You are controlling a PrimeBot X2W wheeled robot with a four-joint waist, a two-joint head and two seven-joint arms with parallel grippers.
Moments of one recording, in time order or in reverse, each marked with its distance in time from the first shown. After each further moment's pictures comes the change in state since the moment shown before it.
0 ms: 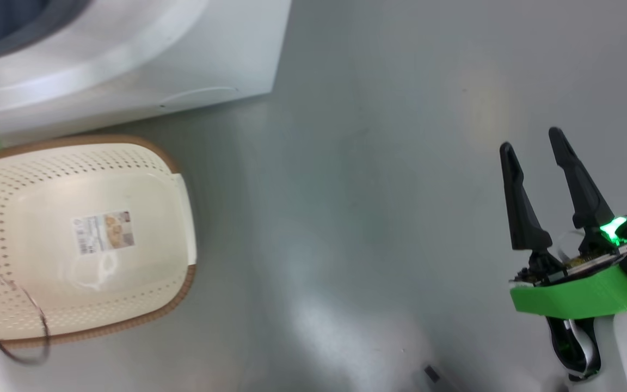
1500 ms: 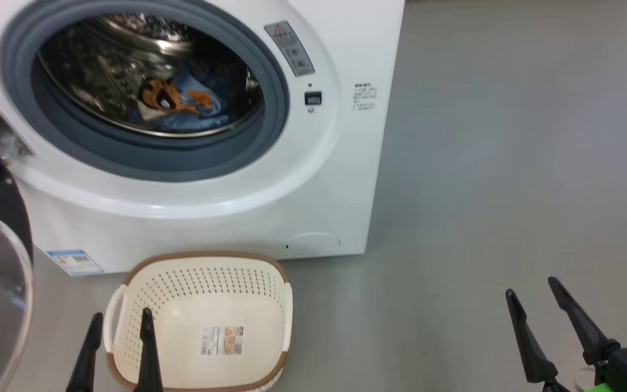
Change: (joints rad) left arm 0.951 -0.172 -0.132 -0.419 0.023 0.074 -0.029; right arm 0.387 -0.041 -0.041 0.038 -0.095 0.000 0.000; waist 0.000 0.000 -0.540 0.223
